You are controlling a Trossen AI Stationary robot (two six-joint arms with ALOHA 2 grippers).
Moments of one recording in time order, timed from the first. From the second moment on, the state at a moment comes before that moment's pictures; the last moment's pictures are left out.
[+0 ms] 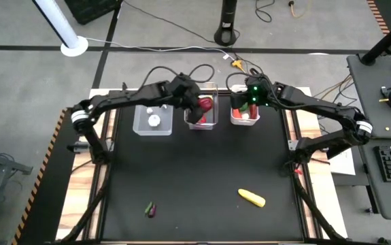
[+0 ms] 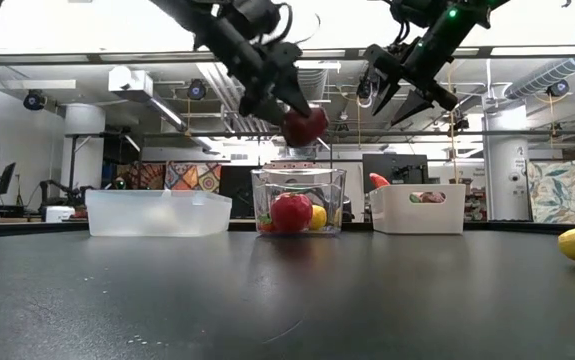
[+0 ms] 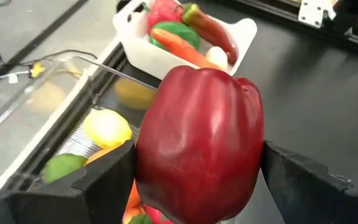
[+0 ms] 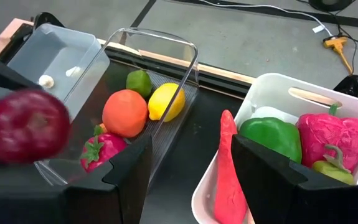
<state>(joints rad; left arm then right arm) 0.40 1.74 1.46 -0.44 0.05 -0.07 -0.53 1.27 1.08 -0.54 0.20 0.57</state>
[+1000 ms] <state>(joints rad) 0.42 1.86 1.48 -0.40 0.07 -0.08 -0.53 1.27 1.08 -0.54 0.20 0.59</state>
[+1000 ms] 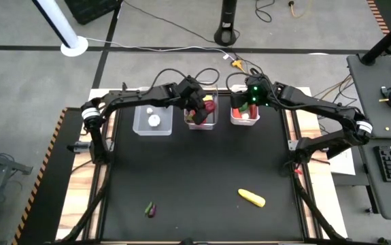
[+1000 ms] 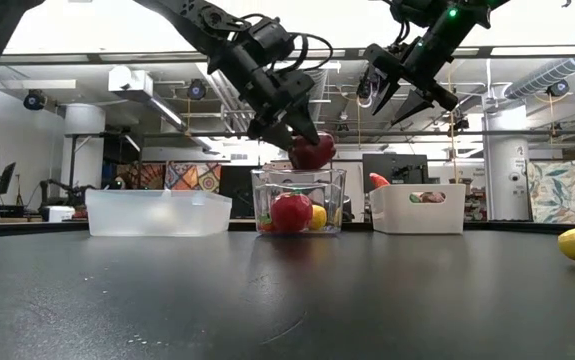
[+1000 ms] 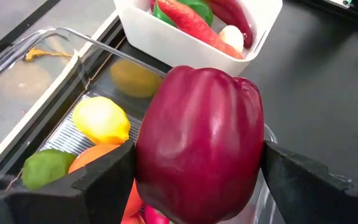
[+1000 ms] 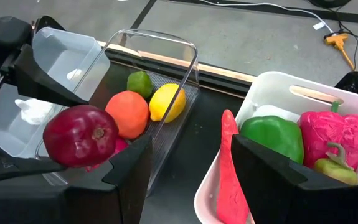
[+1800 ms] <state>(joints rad) 0.42 1.67 1.54 -0.64 0.17 0.03 -0.51 1.21 1.08 -0.55 -0.01 0.62</state>
